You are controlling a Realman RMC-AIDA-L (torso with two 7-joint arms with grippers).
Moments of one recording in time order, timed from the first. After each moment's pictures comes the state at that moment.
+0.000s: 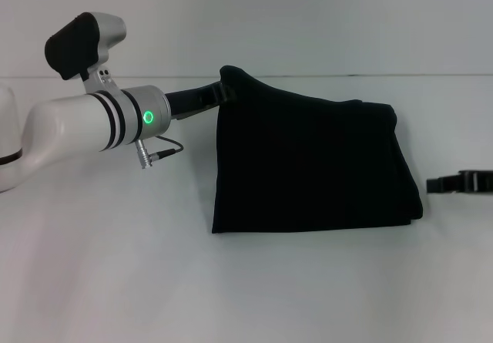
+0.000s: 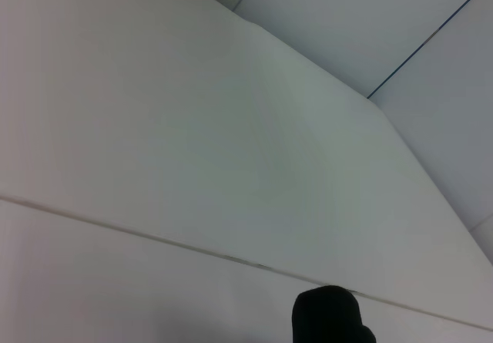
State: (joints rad) left arm -0.96 -2.13 0.47 0.29 2.09 0.72 -2.02; right arm 0.66 1.92 -0.66 -0.53 -2.33 -1.24 2.15
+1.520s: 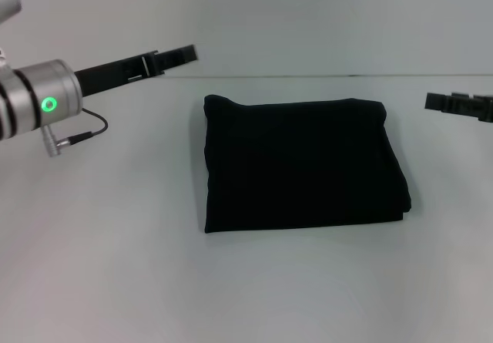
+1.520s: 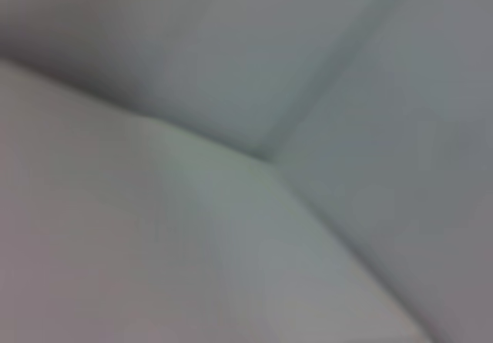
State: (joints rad) left arm -0.74 -2.13 0.46 0.71 2.05 1.18 -1.95; right arm 0.63 1.92 -0.53 -0.62 -2.06 -1.36 1.88
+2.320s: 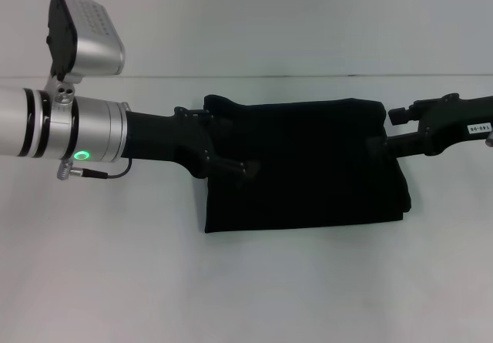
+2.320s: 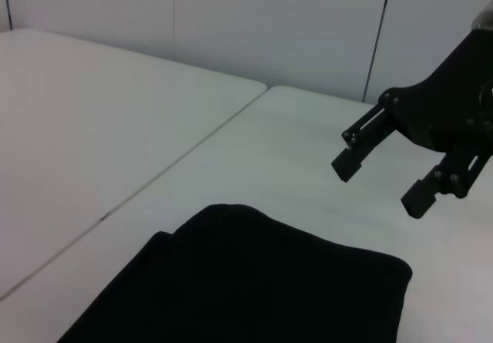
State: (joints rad) left arm -0.74 -2.14 0.75 0.85 2.23 1.41 -1.59; right arm 0.70 1.98 -0.80 -0.86 -2.22 -1.42 1.81
